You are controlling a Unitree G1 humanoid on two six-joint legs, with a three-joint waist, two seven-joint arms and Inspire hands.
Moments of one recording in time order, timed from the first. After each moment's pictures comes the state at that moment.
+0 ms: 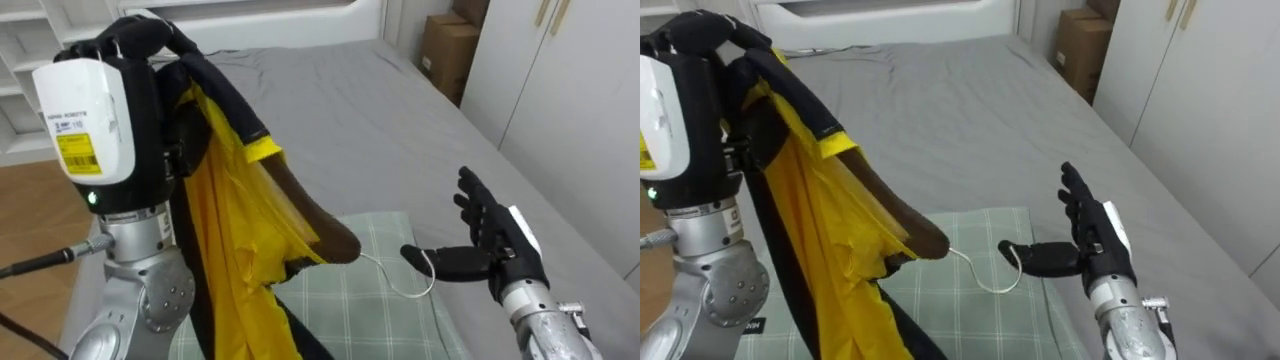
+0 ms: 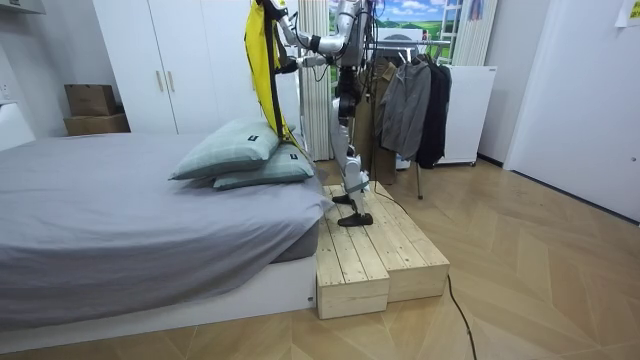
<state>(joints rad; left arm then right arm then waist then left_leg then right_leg) -0.21 0.28 -0.05 -0.05 0.91 -0.13 0.84 -0.13 -0.24 0.08 0.30 0.18 -0.07 -0.03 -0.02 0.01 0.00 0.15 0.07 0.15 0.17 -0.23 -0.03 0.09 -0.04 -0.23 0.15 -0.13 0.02</state>
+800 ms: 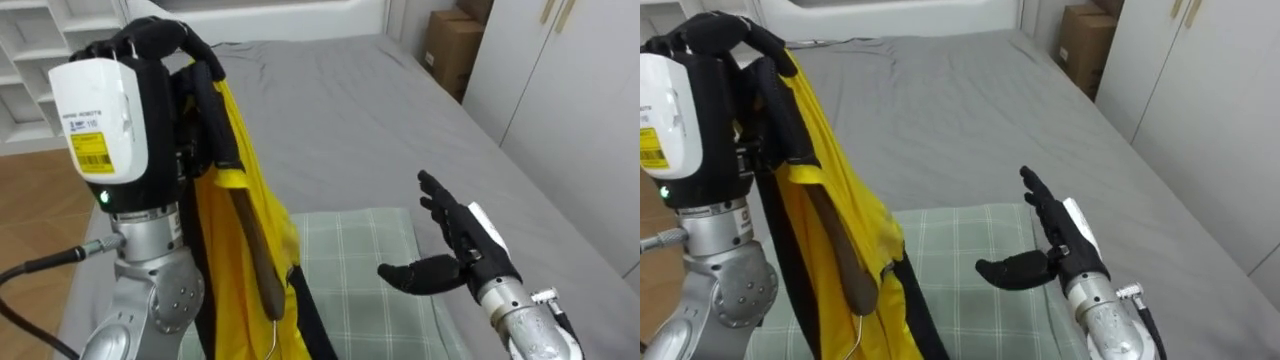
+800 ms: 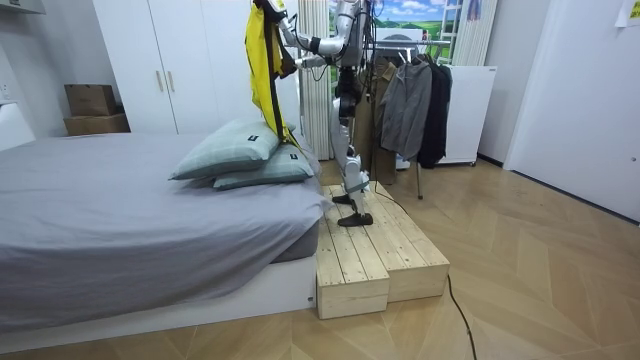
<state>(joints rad) -0.21 0.26 -0.06 -0.06 0.94 -0.13 0.82 -0.13 -0.23 0.12 0.30 -0.13 -0.07 0.07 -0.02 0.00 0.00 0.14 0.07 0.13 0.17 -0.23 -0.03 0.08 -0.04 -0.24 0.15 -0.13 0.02</state>
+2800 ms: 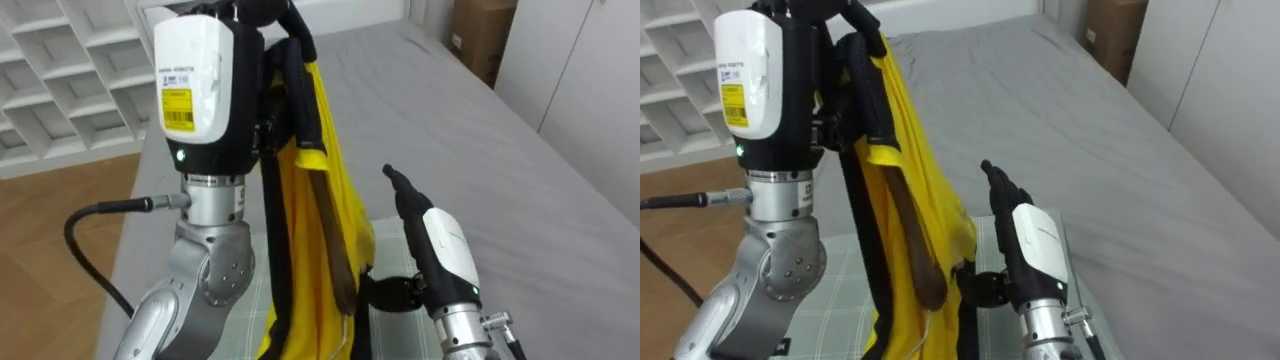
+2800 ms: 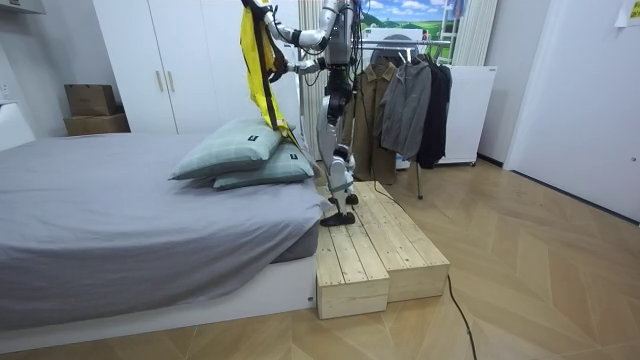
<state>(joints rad) -0.36 0.21 -0.22 0.01 0.85 -0.12 0.68 -0.08 -0.18 0.37 0.26 -0.50 -0.15 -0.39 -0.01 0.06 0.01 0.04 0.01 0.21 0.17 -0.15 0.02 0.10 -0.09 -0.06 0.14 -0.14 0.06</state>
